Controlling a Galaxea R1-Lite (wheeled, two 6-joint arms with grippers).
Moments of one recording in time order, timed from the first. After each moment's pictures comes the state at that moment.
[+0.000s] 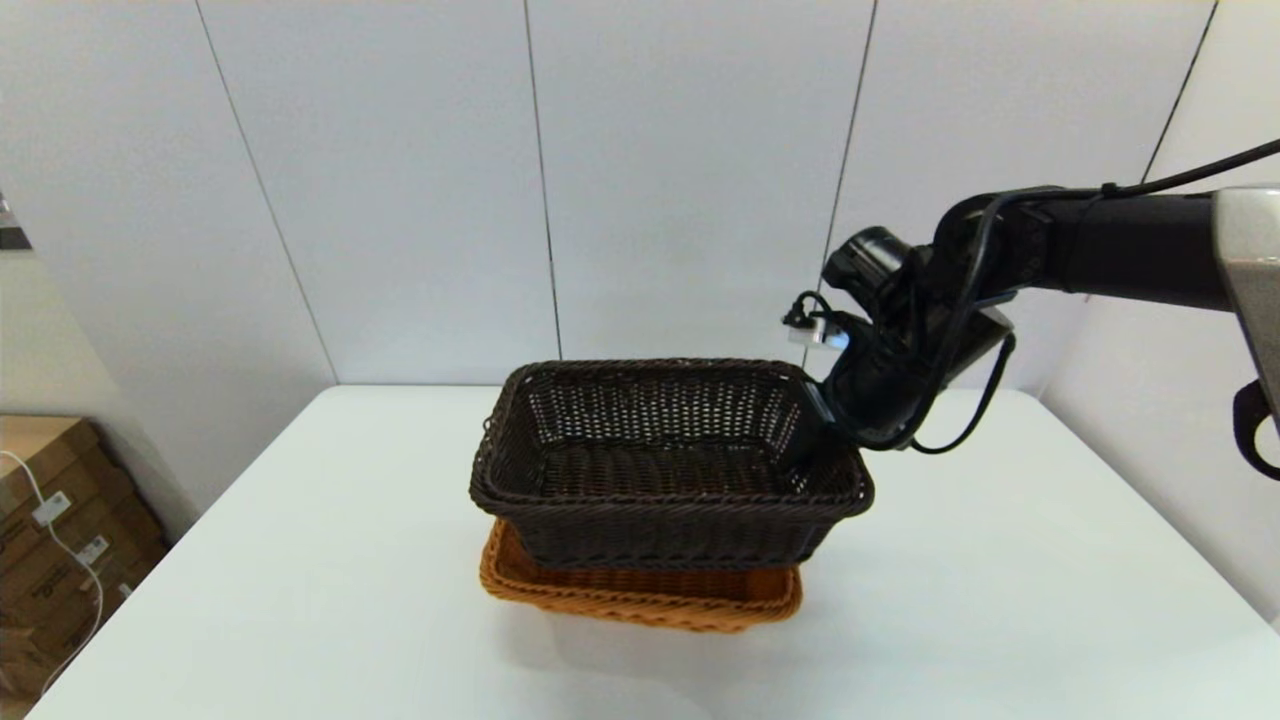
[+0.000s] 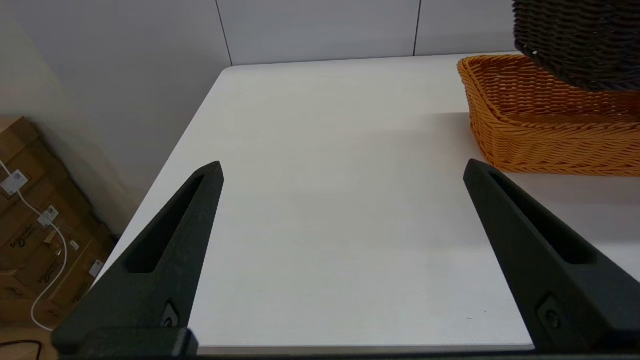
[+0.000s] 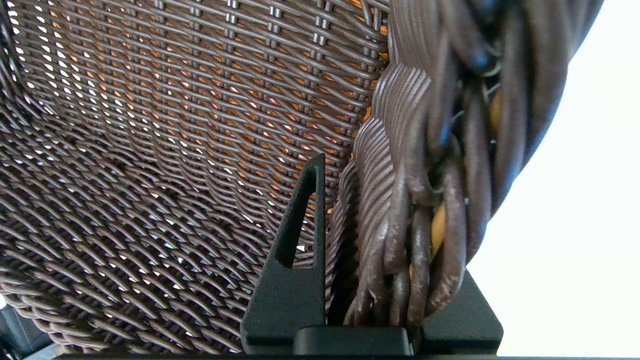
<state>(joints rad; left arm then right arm) 0.00 0.00 -0.01 0.04 0.00 0.03 0.35 2.18 -1.93 1.00 0.40 0.17</state>
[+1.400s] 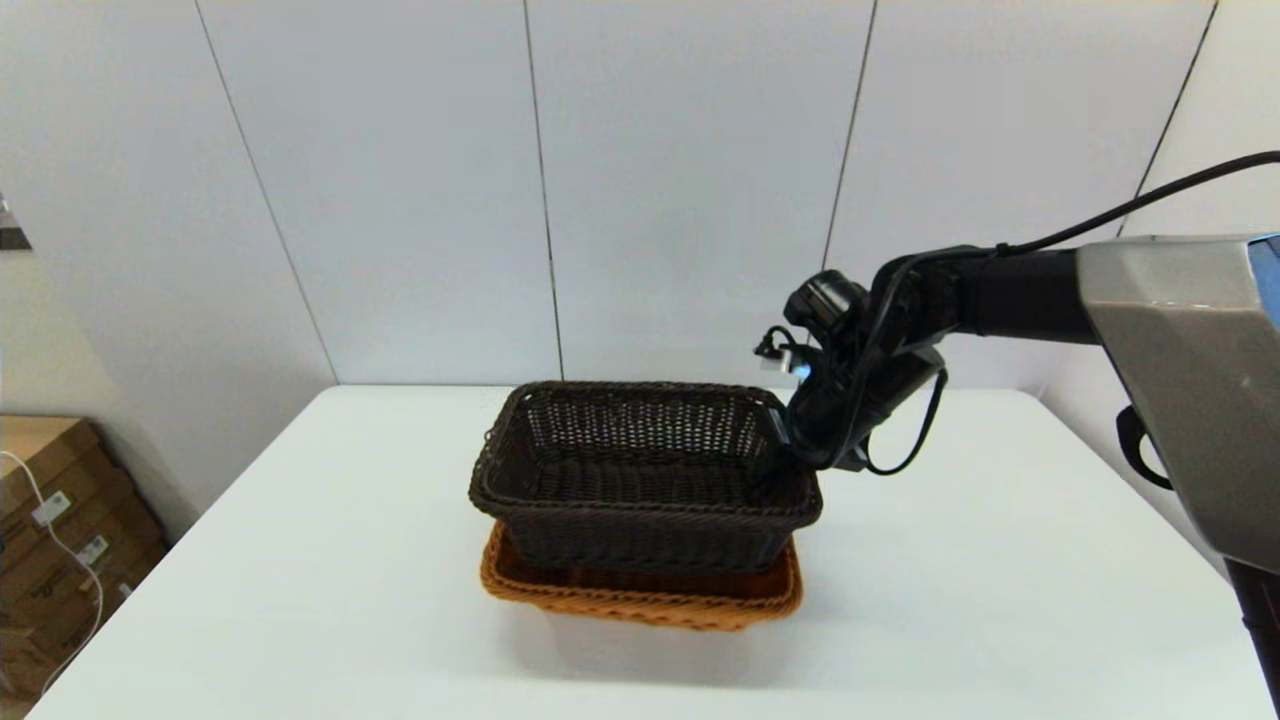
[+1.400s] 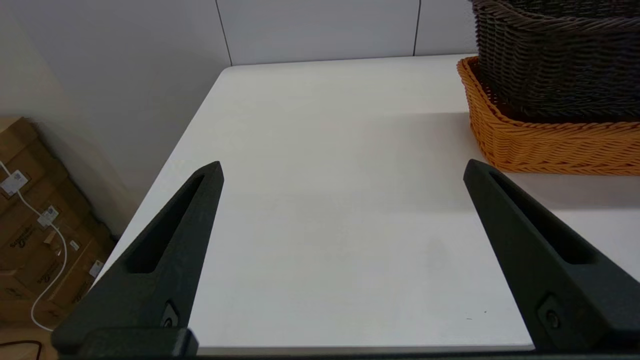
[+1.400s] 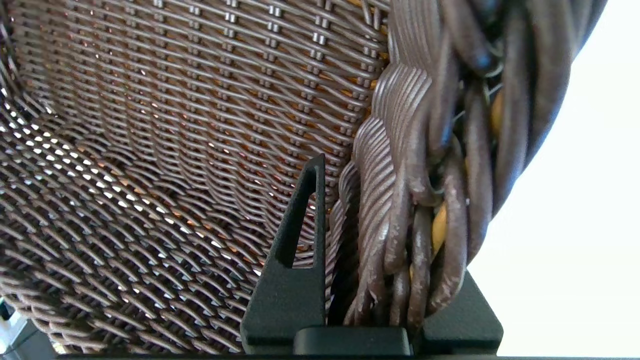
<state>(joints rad) 0.00 0.00 -0.01 0.04 0.00 0.03 0.36 2.30 -1.93 0.89 0.40 0.23</state>
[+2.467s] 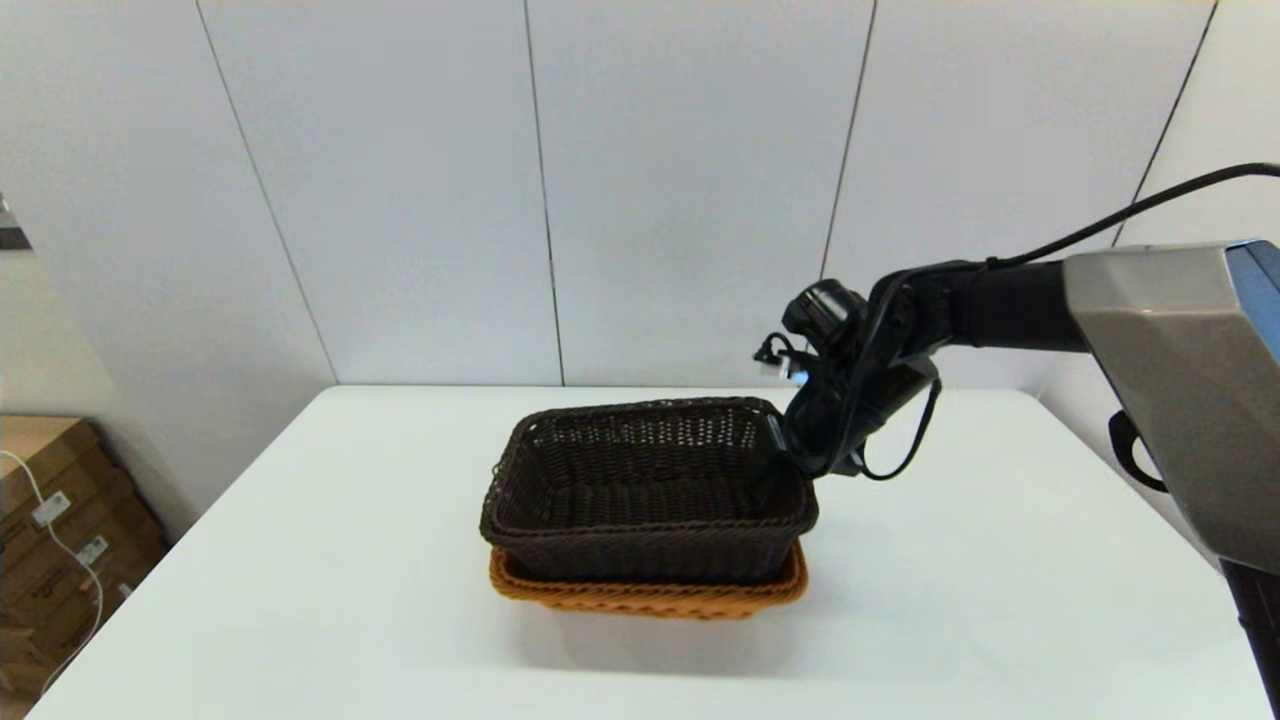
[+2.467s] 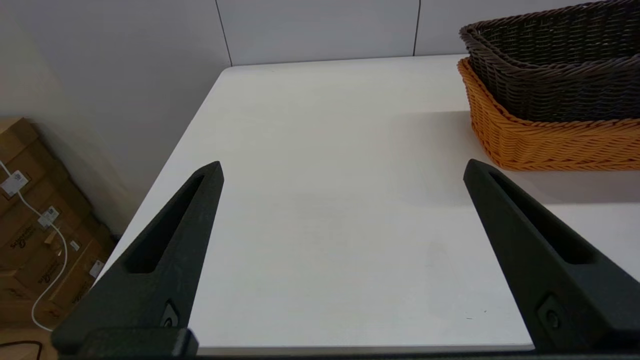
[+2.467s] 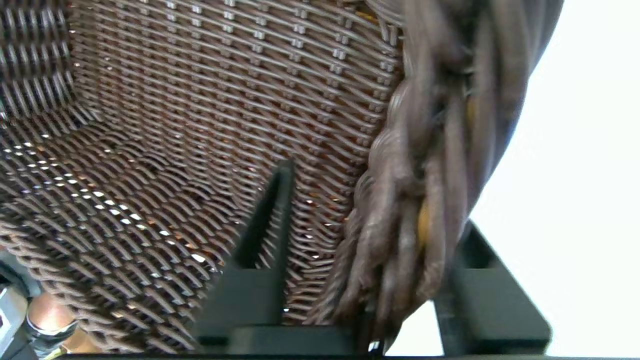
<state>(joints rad) 0.00 0.00 -0.01 0.04 0.00 0.03 0.36 2.31 -1.89 0.82 0.38 0.22</state>
